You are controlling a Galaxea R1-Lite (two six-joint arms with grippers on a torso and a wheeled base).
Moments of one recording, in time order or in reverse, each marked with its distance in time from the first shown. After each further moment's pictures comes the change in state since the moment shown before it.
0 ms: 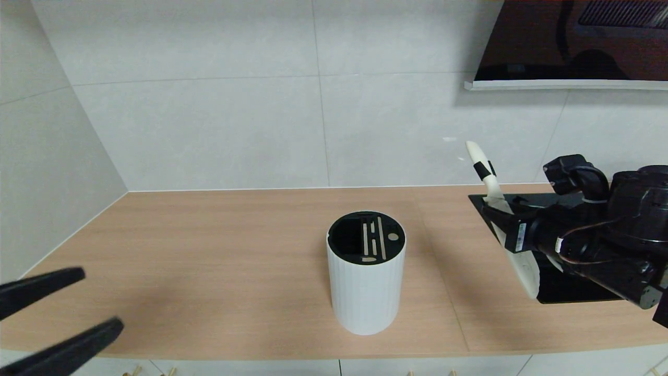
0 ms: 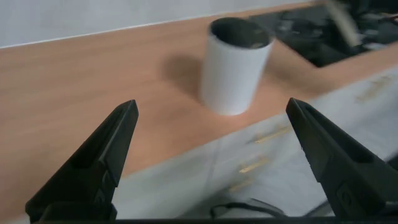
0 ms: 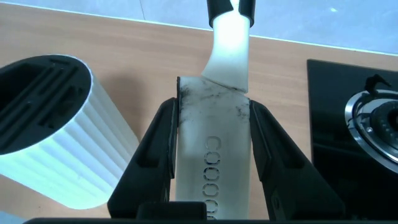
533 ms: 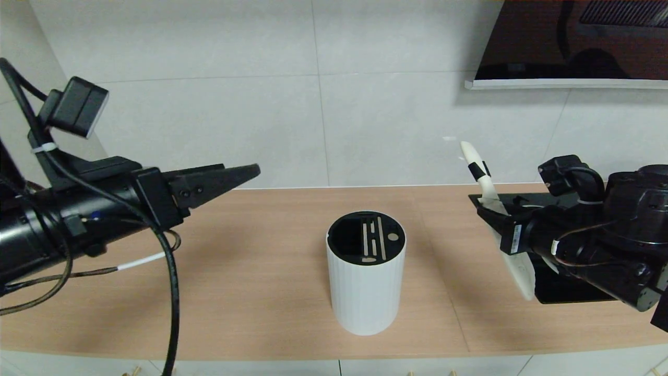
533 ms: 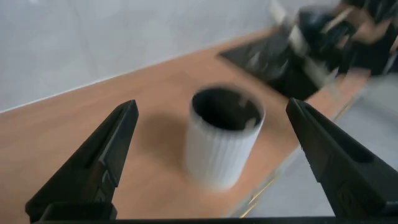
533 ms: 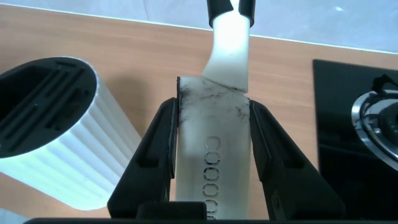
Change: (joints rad) left arm -0.179 0.562 -0.181 -0.529 0.031 -0.301; right arm 0.029 0.001 -0.001 0.000 -0.010 0.003
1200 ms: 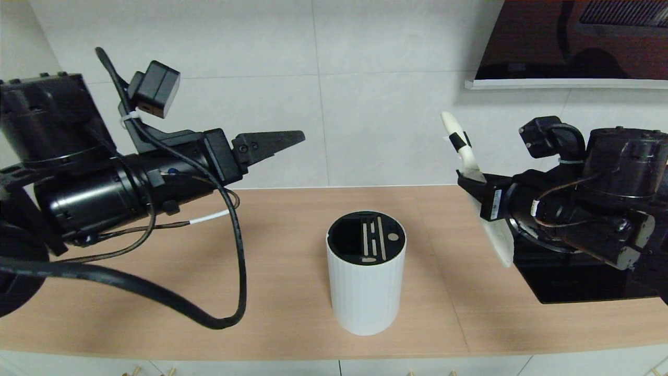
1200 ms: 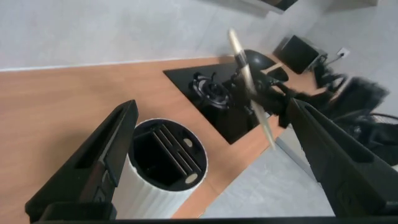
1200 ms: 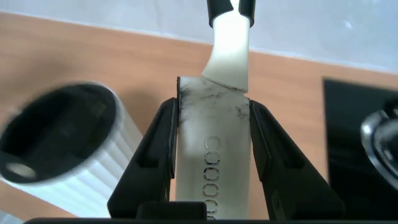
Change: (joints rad) left arm -0.089 0.194 -0.166 -0.064 0.006 -0.167; right arm 0.062 0.025 -0.246 0.164 0.009 -0.001
